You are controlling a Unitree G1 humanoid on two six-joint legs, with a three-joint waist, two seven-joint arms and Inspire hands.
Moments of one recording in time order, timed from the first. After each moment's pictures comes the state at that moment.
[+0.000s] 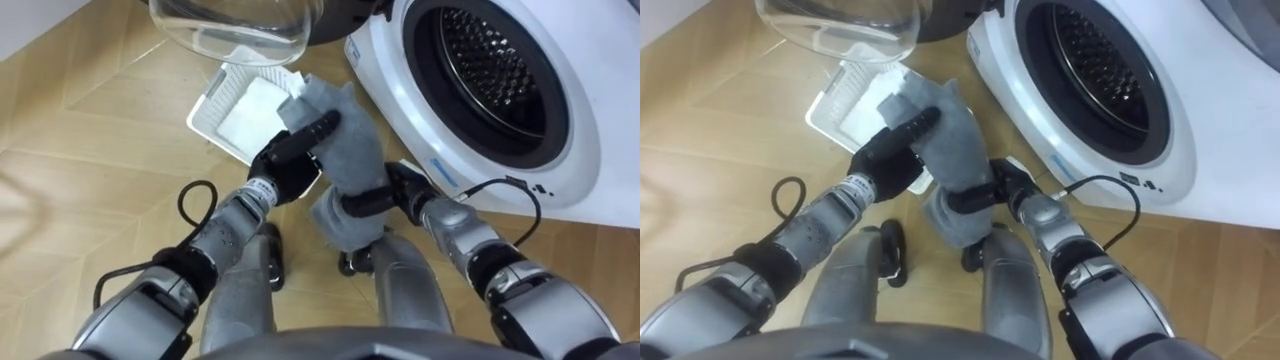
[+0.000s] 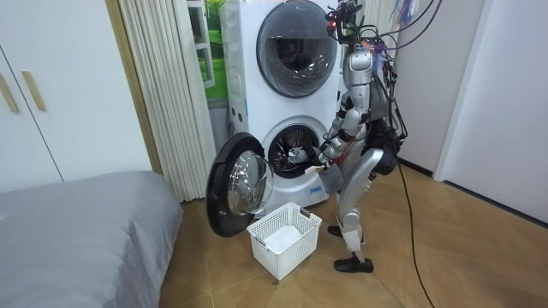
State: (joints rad) left arm -0.30 0.14 -0.55 0.90 -1.38 -0.05 -0.31; right arm -0.34 -0.15 0.40 1.12 0.14 -0.04 0.12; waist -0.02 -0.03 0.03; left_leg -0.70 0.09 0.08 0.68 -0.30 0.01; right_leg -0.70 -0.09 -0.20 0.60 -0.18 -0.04
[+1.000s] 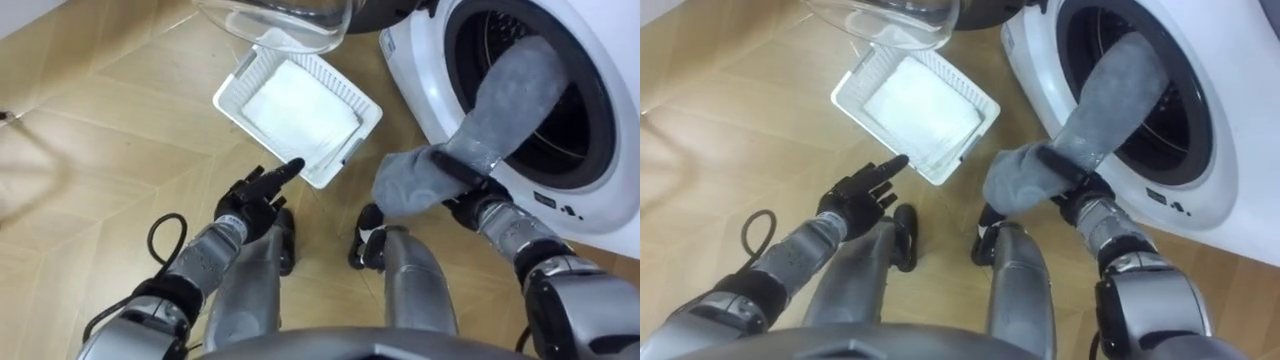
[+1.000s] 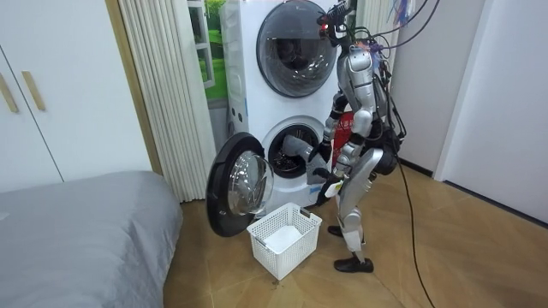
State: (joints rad) left arm -0.19 0.13 -0.28 0.97 -1.13 0.04 -0.11; right arm -0.39 -0.27 0.03 1.22 0.95 0.13 -0.05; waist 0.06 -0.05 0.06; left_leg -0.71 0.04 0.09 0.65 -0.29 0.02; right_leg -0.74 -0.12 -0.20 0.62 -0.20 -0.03
